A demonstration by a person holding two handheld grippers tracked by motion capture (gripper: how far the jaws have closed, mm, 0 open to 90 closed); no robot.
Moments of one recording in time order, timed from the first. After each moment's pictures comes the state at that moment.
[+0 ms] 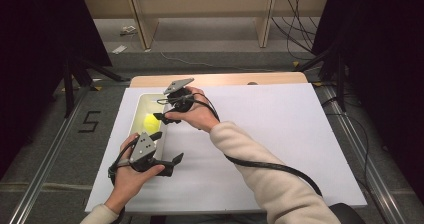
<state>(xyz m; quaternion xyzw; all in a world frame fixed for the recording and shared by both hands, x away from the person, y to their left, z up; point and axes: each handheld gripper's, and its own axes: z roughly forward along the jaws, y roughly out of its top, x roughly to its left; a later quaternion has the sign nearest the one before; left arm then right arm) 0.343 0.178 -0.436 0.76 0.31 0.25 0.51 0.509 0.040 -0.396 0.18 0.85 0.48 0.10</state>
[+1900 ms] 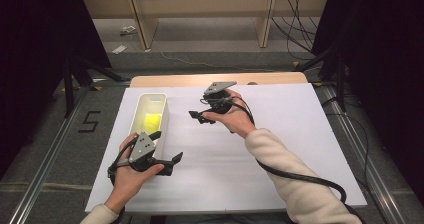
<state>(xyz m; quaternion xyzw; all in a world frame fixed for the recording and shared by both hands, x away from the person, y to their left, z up) 0.343 0.179 -0.436 0.76 0.32 0.25 0.51 0.506 -0.063 -0.404 0.25 0.83 0.48 0.12</state>
